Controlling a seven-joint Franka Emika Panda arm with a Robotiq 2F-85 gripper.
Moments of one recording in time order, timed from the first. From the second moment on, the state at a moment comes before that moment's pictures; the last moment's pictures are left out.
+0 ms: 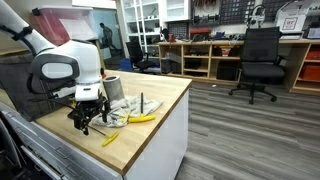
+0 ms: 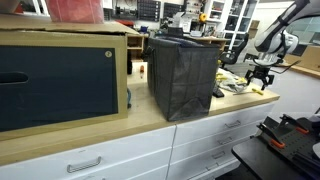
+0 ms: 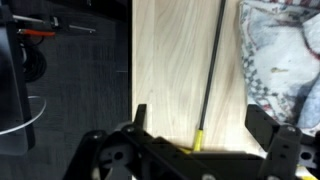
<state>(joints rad) -0.15 0.31 -0.29 -2.34 0.19 2.51 0.97</state>
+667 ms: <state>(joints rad) -0.17 0.36 -0.35 -2.36 0.19 2.56 0.97</state>
